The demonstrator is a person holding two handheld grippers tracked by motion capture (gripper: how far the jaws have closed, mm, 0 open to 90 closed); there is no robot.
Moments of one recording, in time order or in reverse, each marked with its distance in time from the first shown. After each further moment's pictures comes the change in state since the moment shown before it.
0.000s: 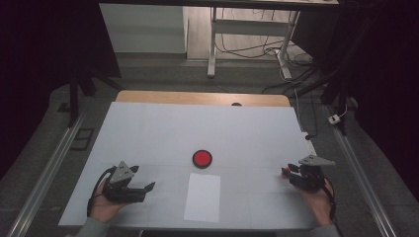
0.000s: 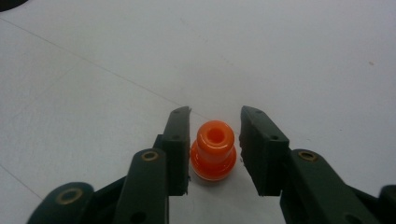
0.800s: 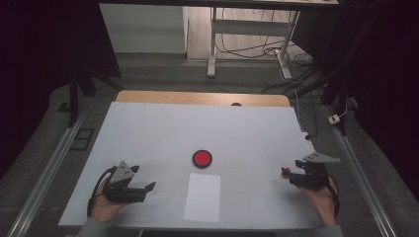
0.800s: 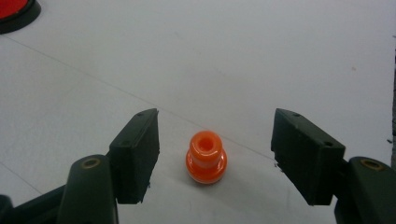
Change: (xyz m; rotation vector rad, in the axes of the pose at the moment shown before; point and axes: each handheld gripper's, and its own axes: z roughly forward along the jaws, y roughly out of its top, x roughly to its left) left arm -0.001 0.001 0.000 -0.002 -0.003 -0.001; right arm -0.004 0.009 -0.010 -0.004 -0.002 0.036
